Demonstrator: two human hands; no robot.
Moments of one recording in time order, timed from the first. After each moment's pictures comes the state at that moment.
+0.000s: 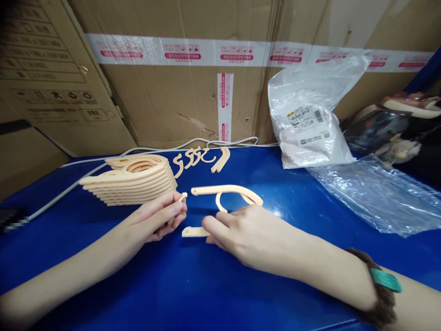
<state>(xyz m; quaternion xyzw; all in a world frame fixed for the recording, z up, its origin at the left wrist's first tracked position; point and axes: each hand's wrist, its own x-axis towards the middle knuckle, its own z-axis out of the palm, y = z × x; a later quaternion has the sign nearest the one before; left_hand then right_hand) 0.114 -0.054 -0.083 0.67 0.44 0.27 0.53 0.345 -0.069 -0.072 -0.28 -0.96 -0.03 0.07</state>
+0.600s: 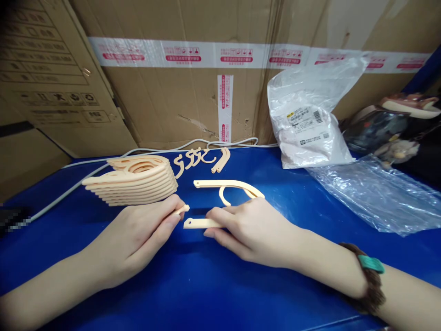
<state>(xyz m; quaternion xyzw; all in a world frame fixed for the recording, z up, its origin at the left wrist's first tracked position) 0.108 -0.063 -0.069 0.90 0.35 0.21 0.14 0.349 -0.068 -0.068 -0.33 -0.93 0.07 0.12</state>
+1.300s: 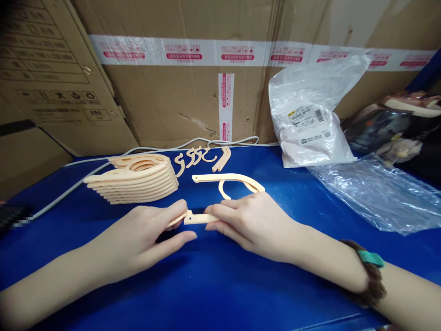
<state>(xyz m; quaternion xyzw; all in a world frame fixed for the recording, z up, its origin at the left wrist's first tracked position) 0.110 -0.059 -0.070 0.93 0.34 0.13 0.06 0.351 -0.063 -0.070 -0.30 -0.94 0.01 0.18</state>
